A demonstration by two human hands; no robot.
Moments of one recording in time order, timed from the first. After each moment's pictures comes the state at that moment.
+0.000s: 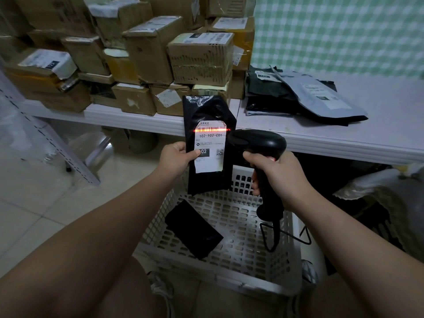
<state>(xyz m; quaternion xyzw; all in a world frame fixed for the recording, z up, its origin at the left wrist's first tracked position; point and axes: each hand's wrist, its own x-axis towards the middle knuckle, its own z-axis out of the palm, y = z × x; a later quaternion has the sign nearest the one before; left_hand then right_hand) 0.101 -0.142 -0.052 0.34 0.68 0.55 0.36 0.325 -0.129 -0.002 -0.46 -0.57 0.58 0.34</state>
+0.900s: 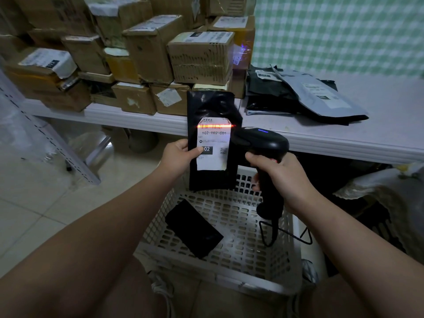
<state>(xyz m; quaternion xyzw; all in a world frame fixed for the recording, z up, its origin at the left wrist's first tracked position) 0.102 -0.141 -0.052 0.36 0.66 0.55 0.37 0.329 -0.130 -0.006 -0.42 -0.56 0.62 0.36</state>
